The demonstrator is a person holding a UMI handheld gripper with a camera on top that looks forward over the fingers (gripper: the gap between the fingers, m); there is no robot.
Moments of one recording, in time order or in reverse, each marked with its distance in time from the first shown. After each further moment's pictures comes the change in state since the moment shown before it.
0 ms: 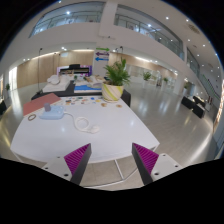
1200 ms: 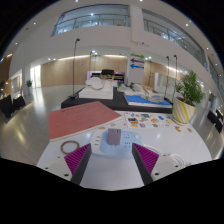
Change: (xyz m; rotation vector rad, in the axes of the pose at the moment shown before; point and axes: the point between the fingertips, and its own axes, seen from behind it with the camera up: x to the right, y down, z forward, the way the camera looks) arm -0.386 -0.100 0.159 0.092 -0.295 -0.096
